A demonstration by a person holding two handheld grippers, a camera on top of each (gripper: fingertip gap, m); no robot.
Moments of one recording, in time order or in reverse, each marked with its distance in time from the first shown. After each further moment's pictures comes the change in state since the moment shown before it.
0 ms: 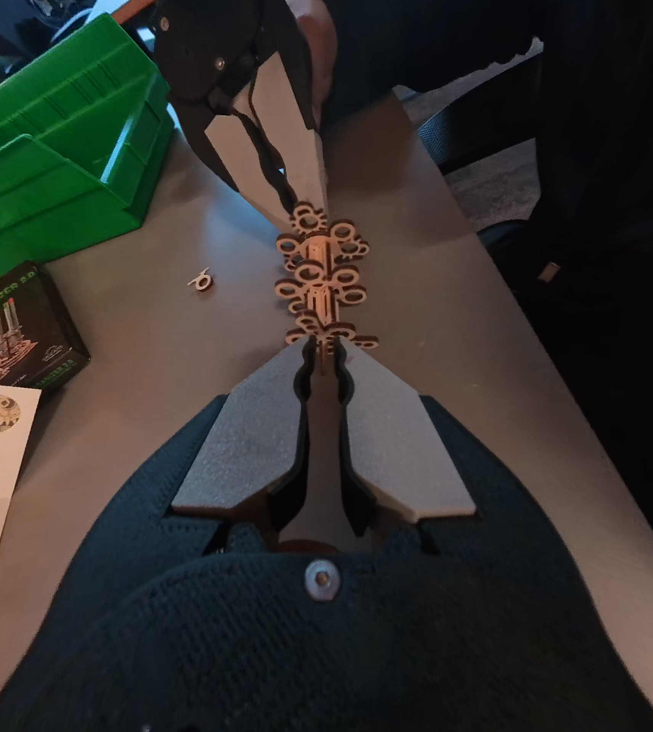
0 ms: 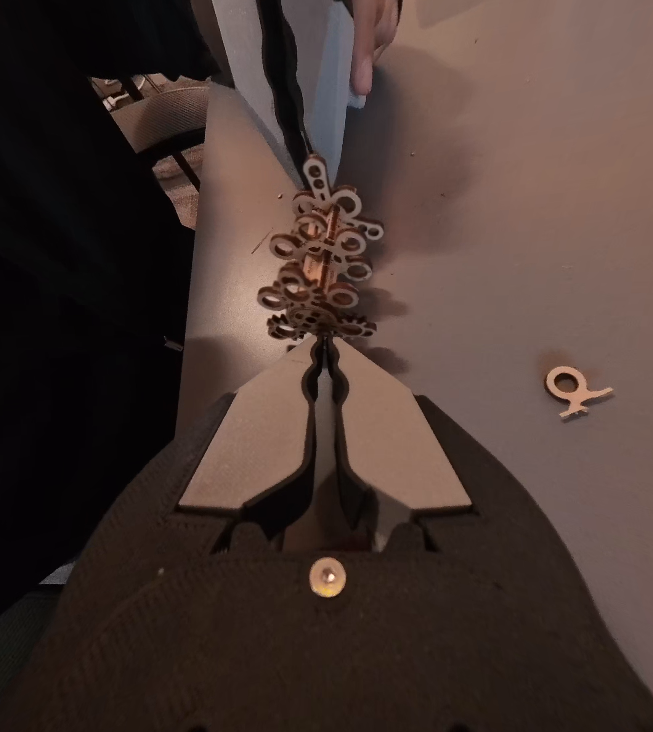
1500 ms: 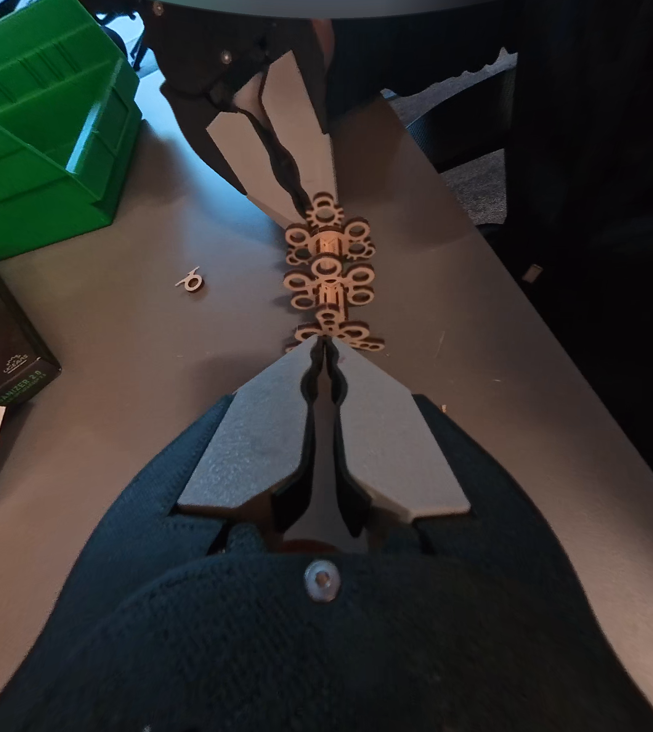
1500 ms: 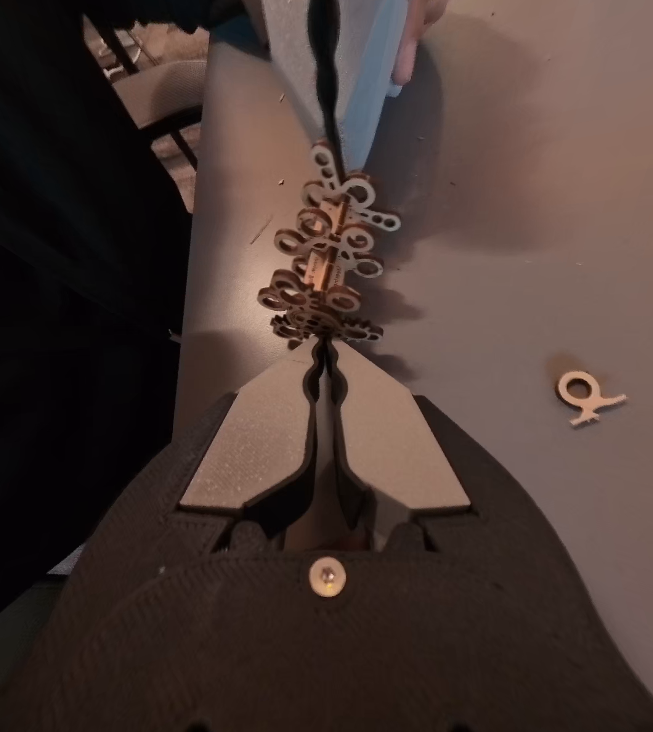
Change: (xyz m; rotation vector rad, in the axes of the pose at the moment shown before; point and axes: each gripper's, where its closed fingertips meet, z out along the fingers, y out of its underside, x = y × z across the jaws) left arm -0.010 0.002 0.006 0.010 0.114 -0.034; right arm -0.001 0.004 0.005 -0.046 -0.005 -0.012
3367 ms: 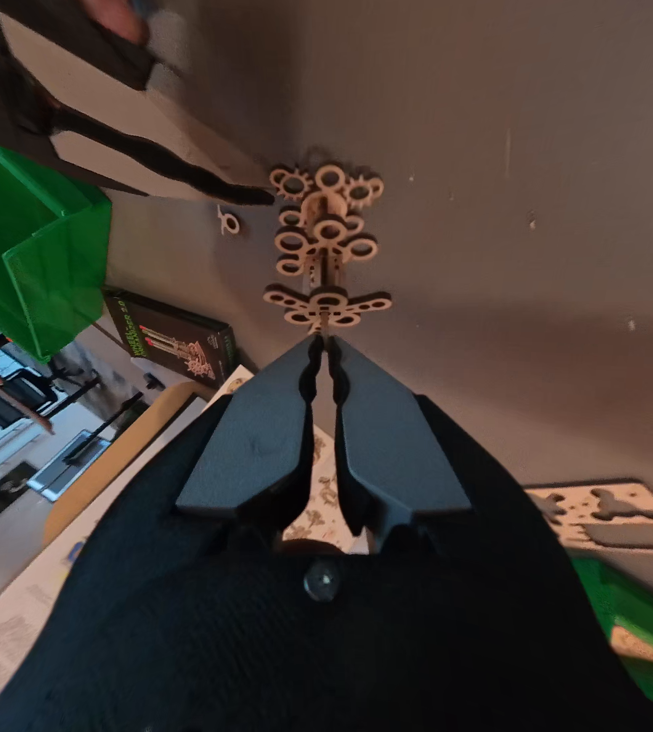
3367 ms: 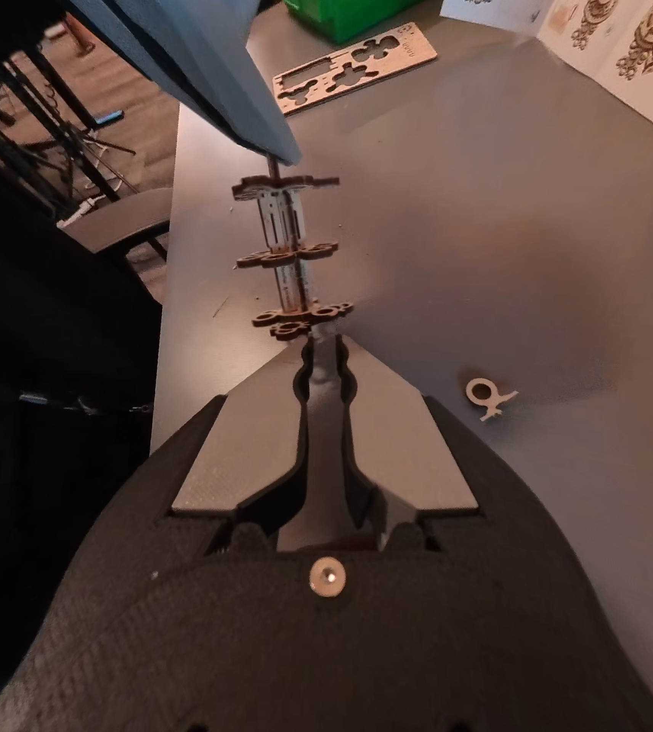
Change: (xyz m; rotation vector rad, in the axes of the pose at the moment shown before) left arm -0.040 -0.021 -0.035 -0.902 0.067 0.768; right arm 0.030 -0.030 -0.020 0.217 0.110 0.093
